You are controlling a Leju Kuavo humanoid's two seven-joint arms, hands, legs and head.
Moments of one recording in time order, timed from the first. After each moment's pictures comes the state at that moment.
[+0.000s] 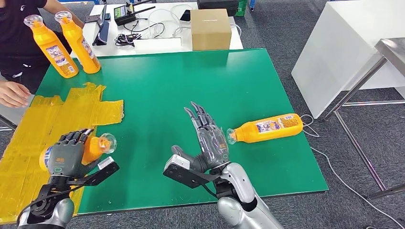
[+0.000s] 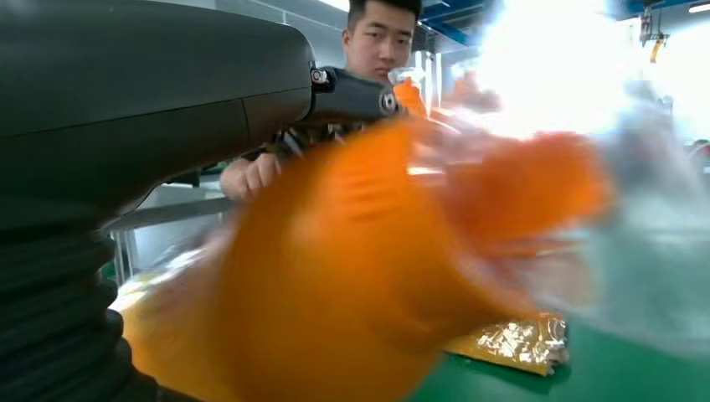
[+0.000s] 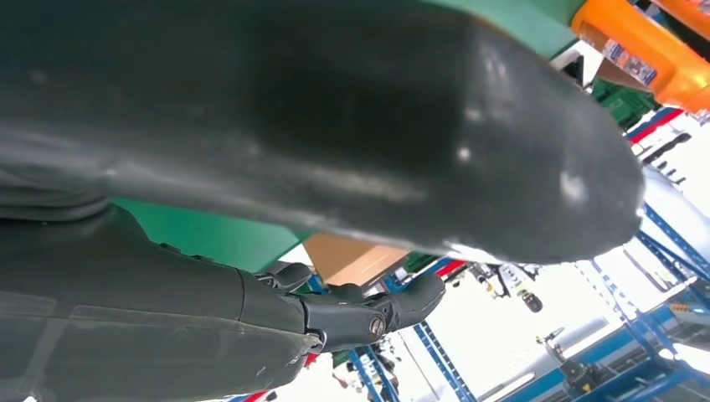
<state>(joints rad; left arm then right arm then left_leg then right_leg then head) -0.11 0.12 -0.09 -1.34 -1.20 0.40 -0.15 -0.17 0.02 0.64 -1.60 0.91 -0.26 0.10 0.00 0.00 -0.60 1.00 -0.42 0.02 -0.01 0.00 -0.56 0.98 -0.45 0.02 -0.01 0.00</state>
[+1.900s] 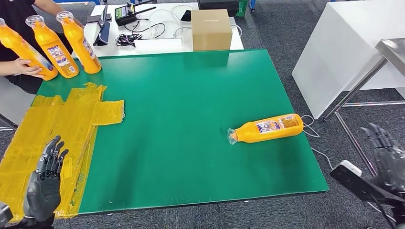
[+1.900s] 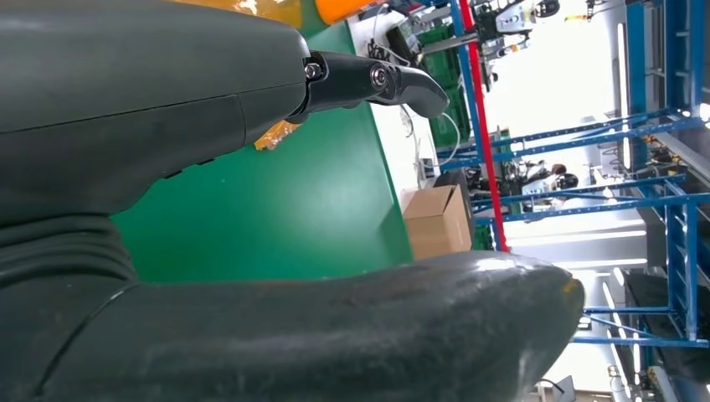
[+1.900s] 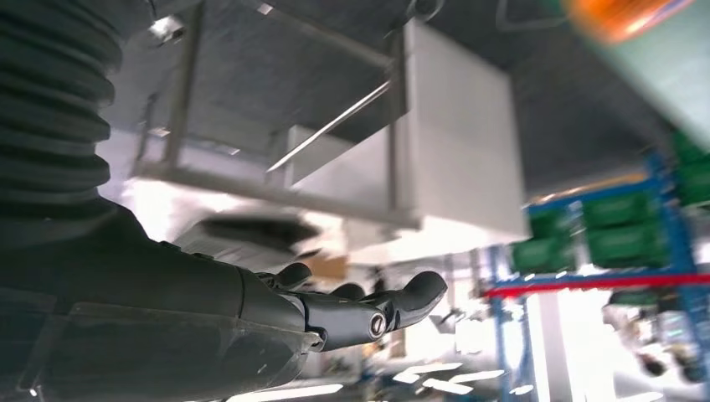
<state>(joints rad) 0.24 -0.03 0.13 -1.84 0.14 -0.27 -0.37 0.41 -0.46 -0.49 -2.02 0.78 0.19 -0.03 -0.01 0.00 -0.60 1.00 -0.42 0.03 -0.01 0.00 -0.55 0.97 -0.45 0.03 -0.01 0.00</state>
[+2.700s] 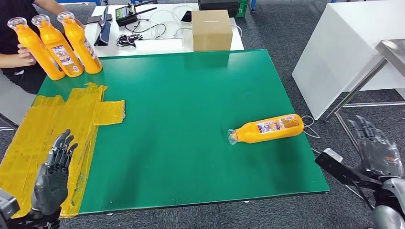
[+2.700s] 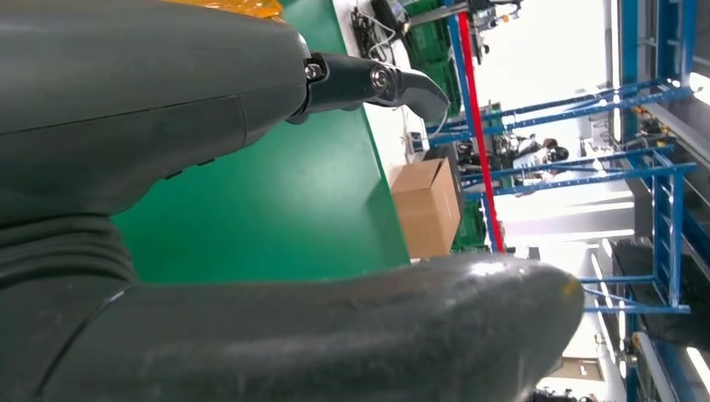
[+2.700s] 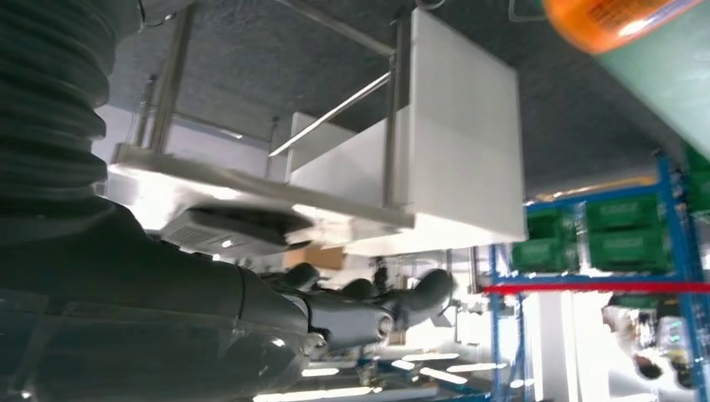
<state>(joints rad) 0.20 -0.03 0.08 -1.84 0.14 -0.27 -0.33 0.27 -0.51 -0.30 -1.88 0.89 0.13 0.06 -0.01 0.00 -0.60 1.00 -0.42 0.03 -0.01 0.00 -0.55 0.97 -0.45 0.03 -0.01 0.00</state>
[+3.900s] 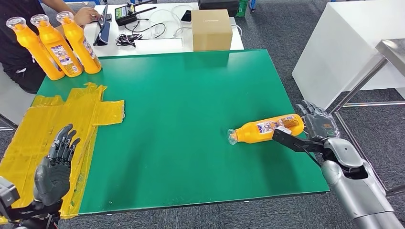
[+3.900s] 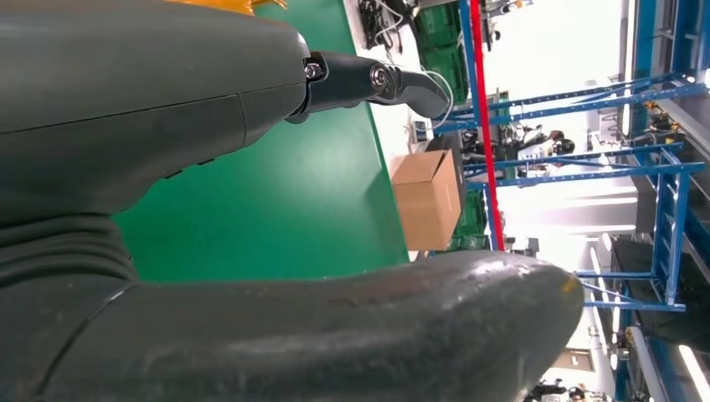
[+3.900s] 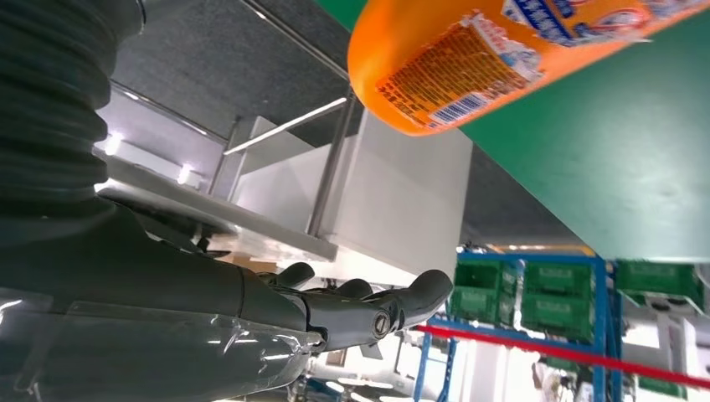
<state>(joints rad) 0.14 0.00 0.06 -1.79 0.22 -0.29 -0.28 -0.23 -0.56 0.19 -1.41 0.98 0.13 0.11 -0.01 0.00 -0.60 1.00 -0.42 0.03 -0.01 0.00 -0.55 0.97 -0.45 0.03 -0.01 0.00</state>
